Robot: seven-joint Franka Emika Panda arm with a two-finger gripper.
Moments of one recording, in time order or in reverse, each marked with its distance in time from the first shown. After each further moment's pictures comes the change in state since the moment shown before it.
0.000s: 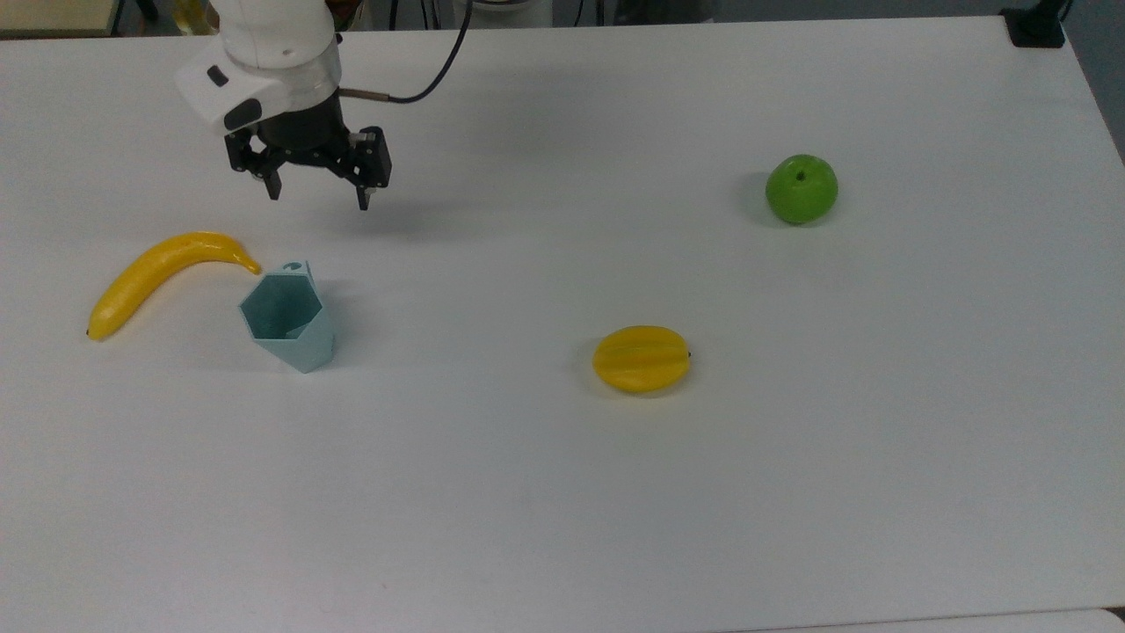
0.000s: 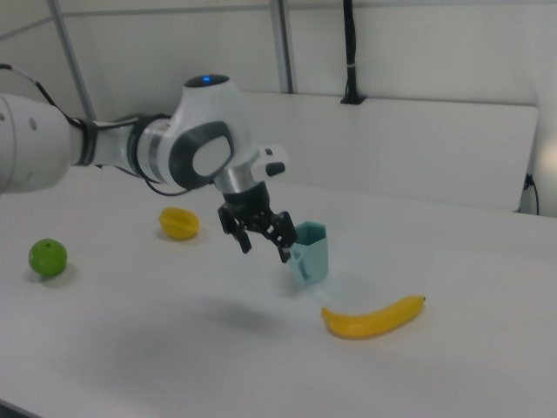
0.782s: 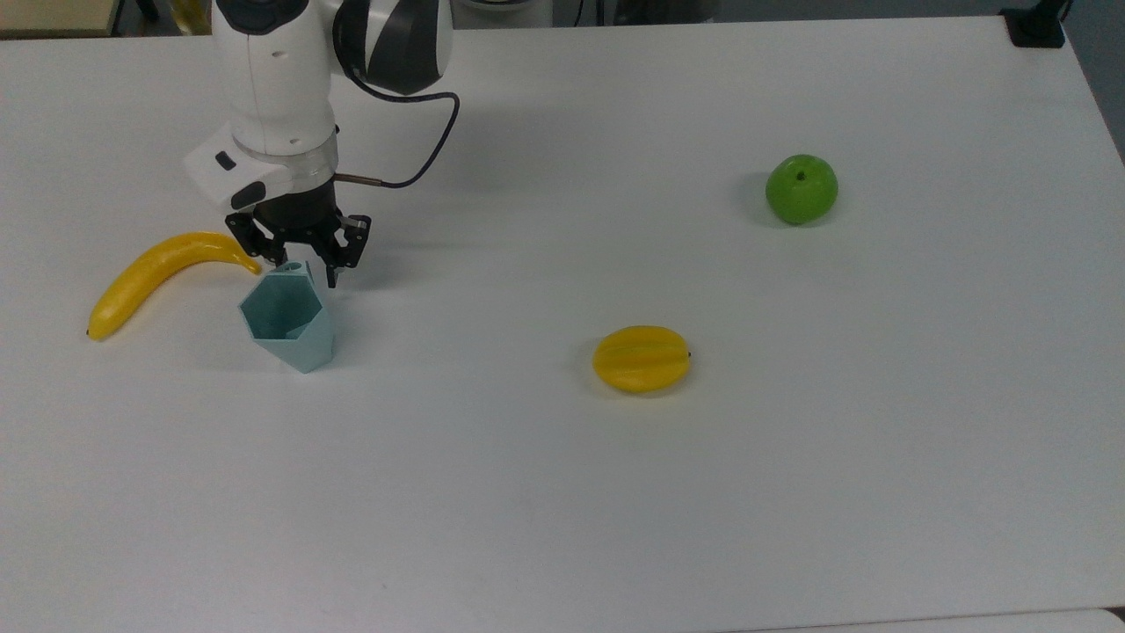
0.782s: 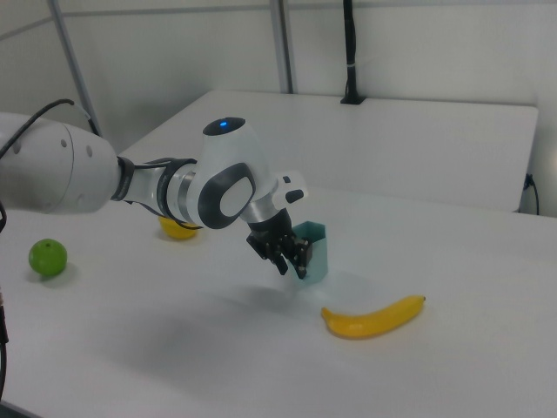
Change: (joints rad) arm -0.018 0.155 0.002 0.002 -0.045 0.266 0.004
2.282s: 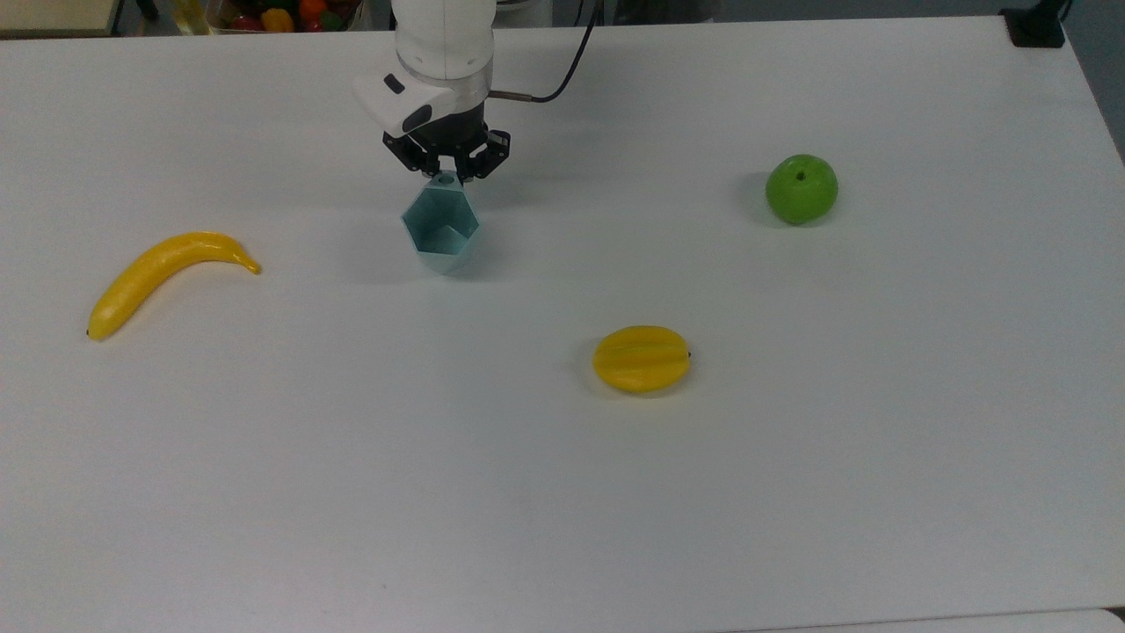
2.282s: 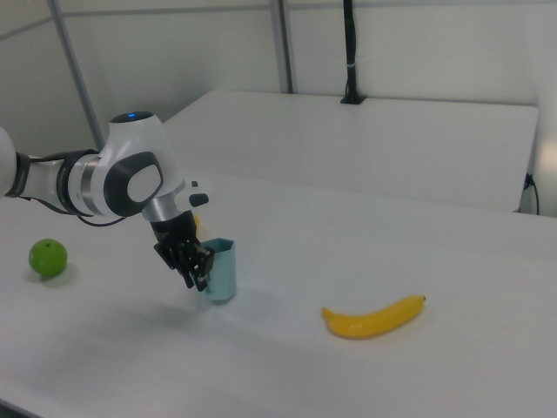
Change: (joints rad) arm 0.208 -0.287 0.016 -0.304 -0.001 -0.184 0.226
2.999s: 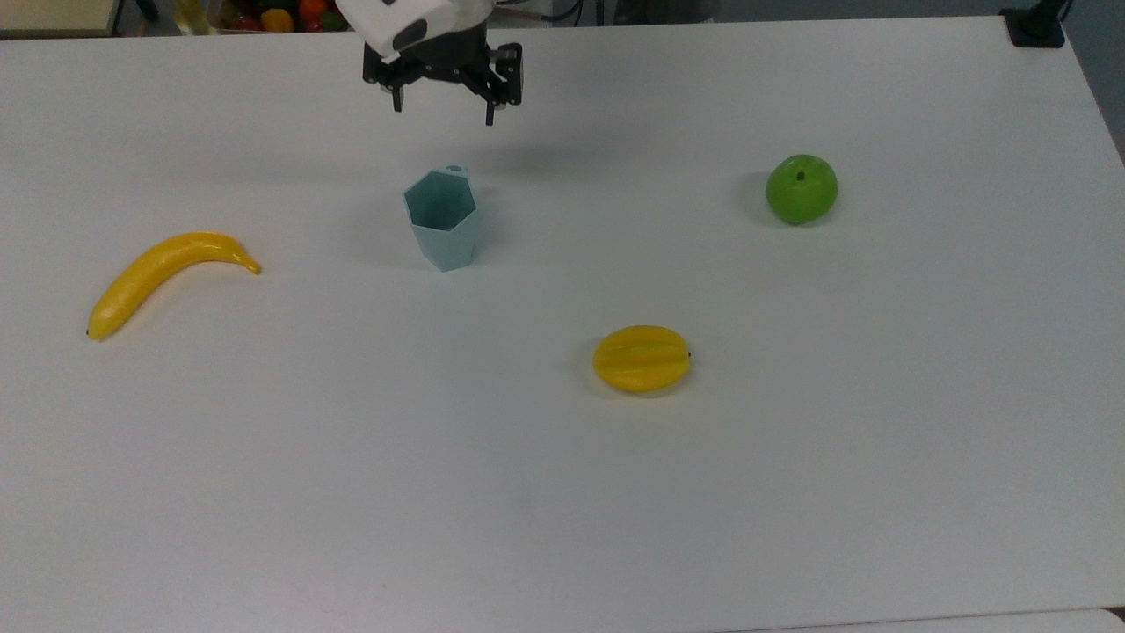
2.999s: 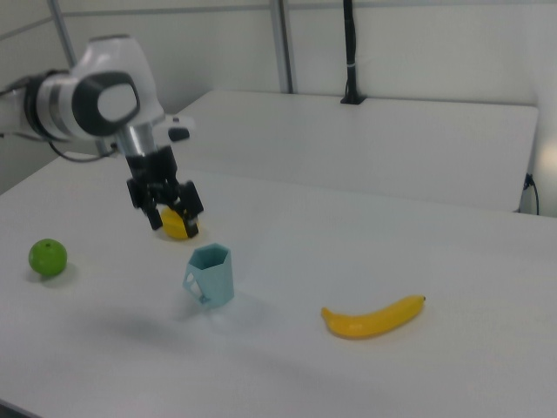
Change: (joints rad) arm 0.029 -0.080 0.000 0.239 0.005 -0.389 0.015
